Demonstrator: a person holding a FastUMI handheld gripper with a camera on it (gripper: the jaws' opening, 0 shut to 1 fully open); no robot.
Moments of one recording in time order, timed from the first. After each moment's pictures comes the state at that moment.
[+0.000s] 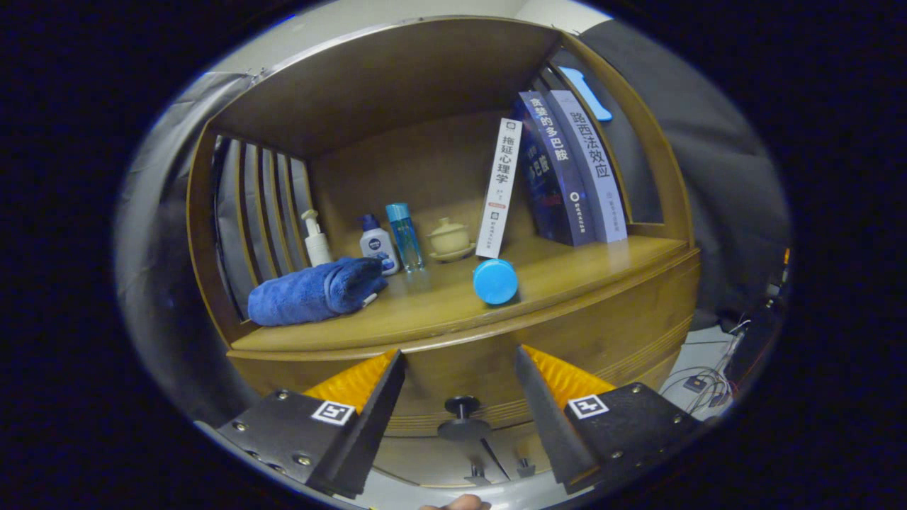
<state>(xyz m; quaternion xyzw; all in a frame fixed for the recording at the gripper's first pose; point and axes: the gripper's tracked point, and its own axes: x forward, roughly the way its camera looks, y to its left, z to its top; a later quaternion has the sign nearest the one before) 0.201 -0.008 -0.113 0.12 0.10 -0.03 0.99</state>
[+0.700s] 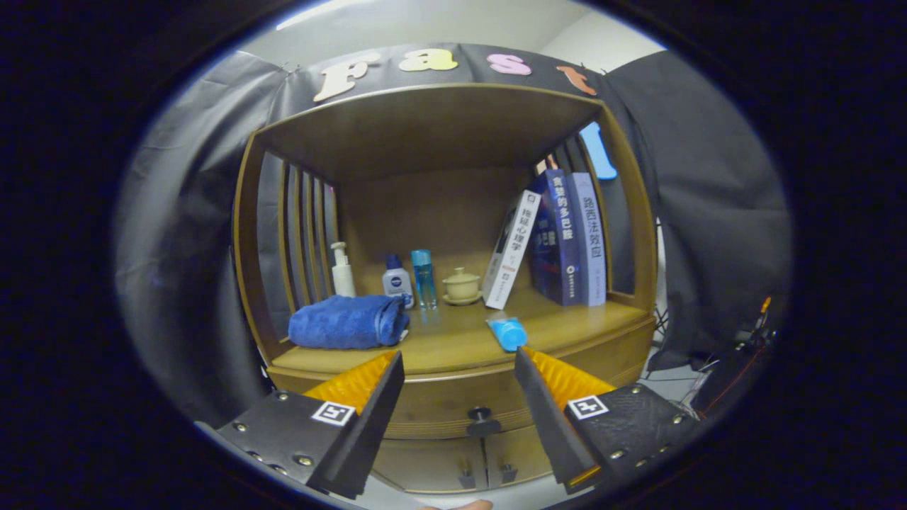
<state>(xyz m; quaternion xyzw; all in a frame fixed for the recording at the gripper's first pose) 0.135 0.009 -0.021 0.06 0.03 -0.06 1.00</state>
